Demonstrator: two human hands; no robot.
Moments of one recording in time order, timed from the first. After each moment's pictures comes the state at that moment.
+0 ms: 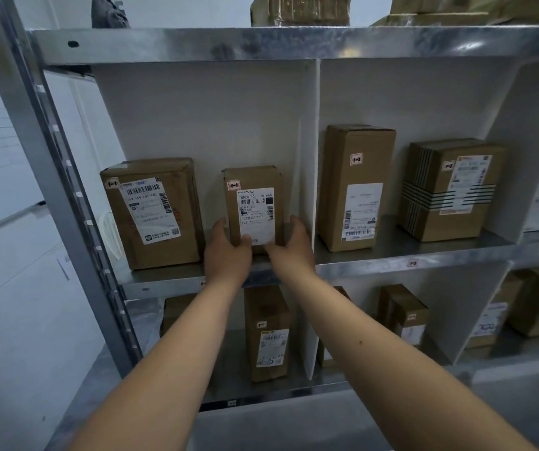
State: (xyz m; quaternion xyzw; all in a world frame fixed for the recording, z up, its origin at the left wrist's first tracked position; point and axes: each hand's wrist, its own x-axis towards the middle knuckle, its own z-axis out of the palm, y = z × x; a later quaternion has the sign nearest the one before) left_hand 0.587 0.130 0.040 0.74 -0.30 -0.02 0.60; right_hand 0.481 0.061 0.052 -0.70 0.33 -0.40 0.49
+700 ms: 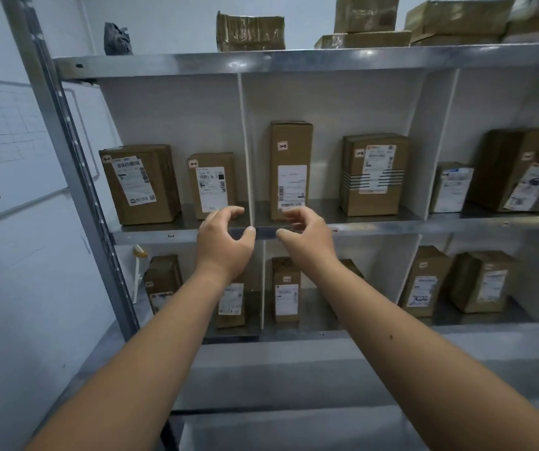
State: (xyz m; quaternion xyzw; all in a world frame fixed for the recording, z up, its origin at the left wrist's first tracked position) left_hand 0.337 0.198 0.061 0.75 -0.38 0.13 0.52; right_hand 0.225 0.072 0.060 -0.77 0.24 -0.40 0.44
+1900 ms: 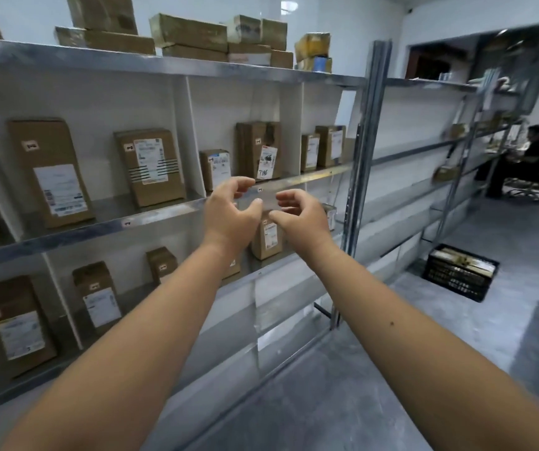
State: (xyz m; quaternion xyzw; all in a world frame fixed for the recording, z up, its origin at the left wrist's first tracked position) left_hand -0.008 0.086 0.093 0.53 -0.61 -0.07 0.58; right_hand -0.154 0.068 0.084 -0.65 0.42 -0.54 0.33
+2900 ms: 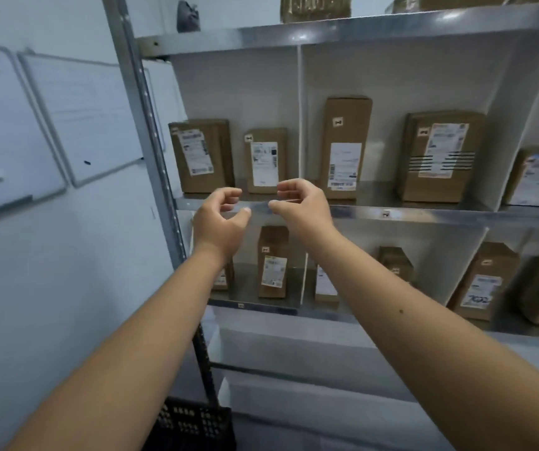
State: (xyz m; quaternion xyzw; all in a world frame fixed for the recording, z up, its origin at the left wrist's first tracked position) left_hand 0.354 0.275 0.054 0.74 -0.27 0.12 0.60; right_hand 0.258 0.138 0.081 -0.76 0.12 -0.33 0.54
